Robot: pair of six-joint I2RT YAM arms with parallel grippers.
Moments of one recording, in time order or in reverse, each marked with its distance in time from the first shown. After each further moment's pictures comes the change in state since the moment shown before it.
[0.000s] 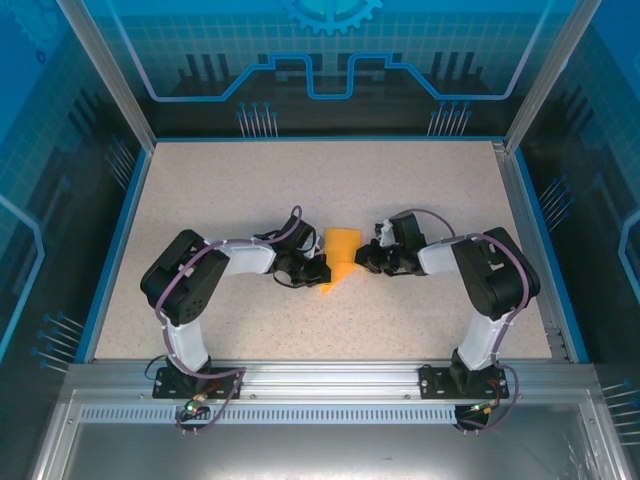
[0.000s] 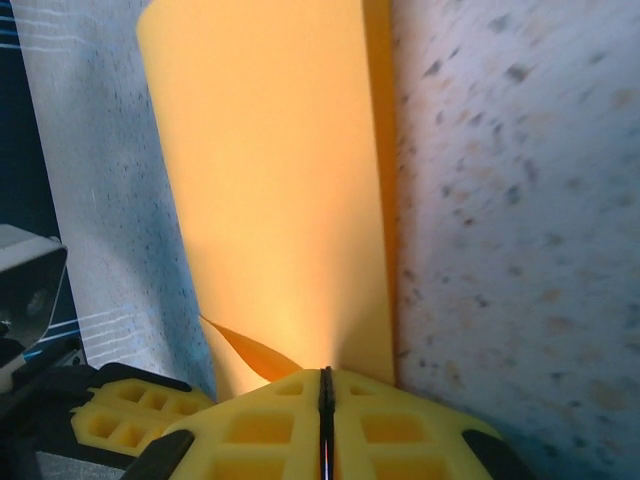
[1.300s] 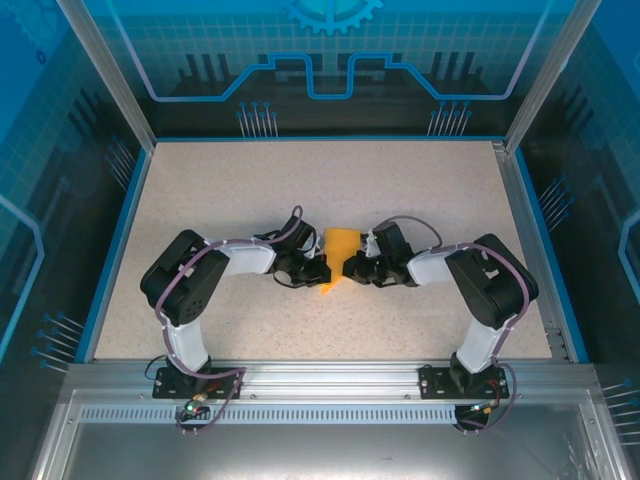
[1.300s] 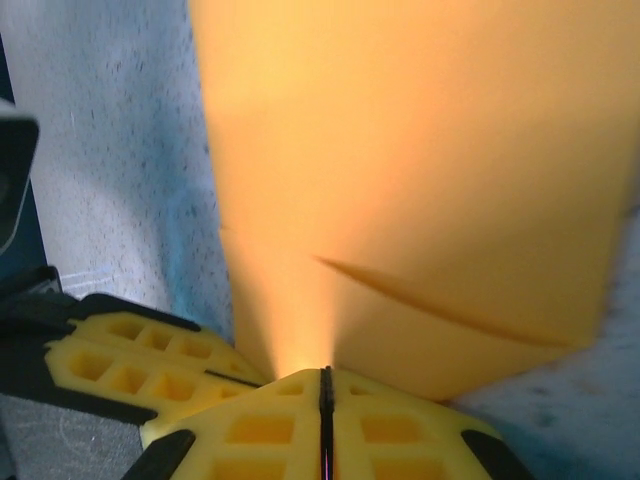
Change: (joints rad) left arm -0.003 -0.001 0.001 -0.002 -0.004 0.019; right arm 0.140 -0.041 -0.032 -0.002 0.078 0.039
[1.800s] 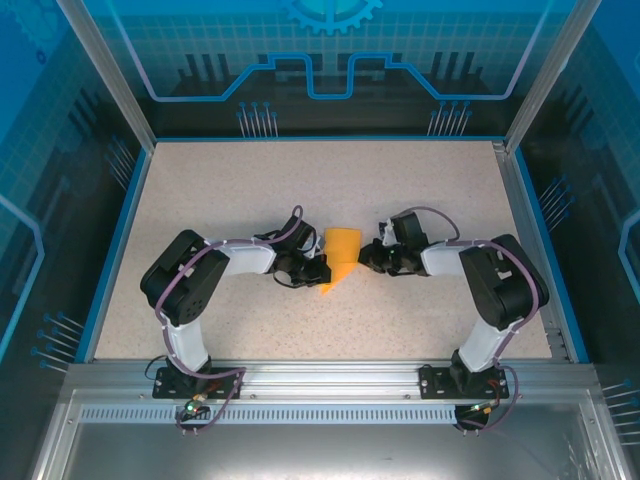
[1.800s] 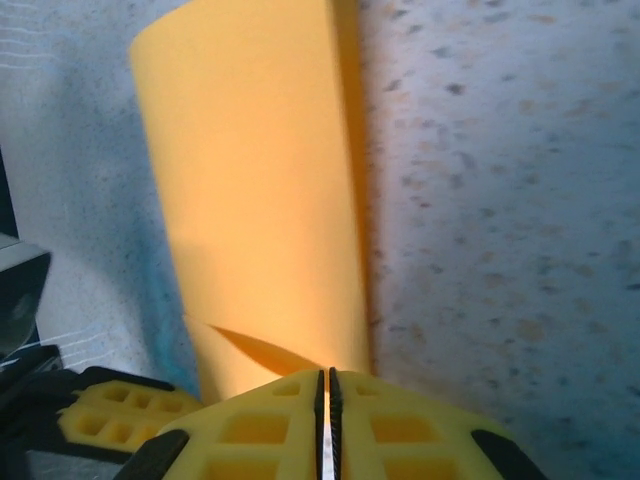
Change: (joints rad) left arm -0.001 0.000 0.000 0.000 0.000 0.003; right arm -0.112 -0.044 0.038 -0.103 0.014 -0.057
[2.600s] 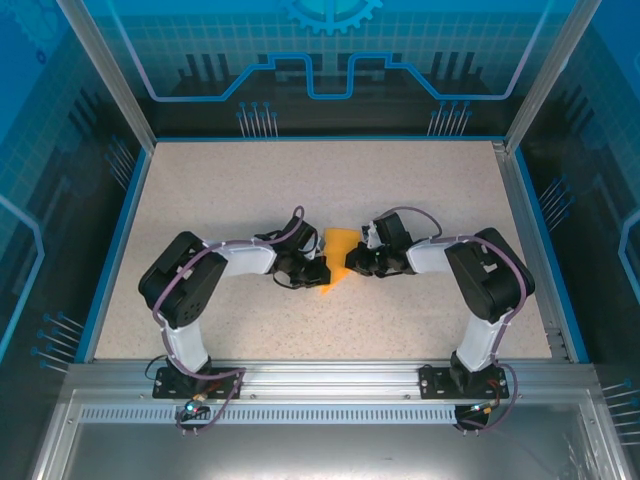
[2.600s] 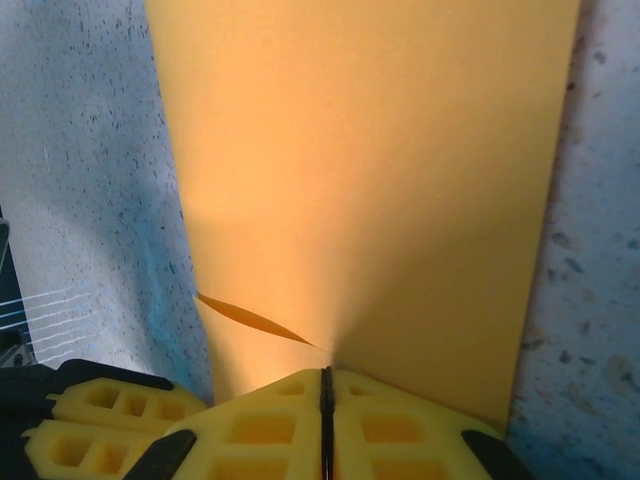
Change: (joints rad) left arm -0.011 -0.028 0.018 -0.079 -0.044 0.024; right arm 0.085 0.088 0.070 -0.030 -0.002 -0.014
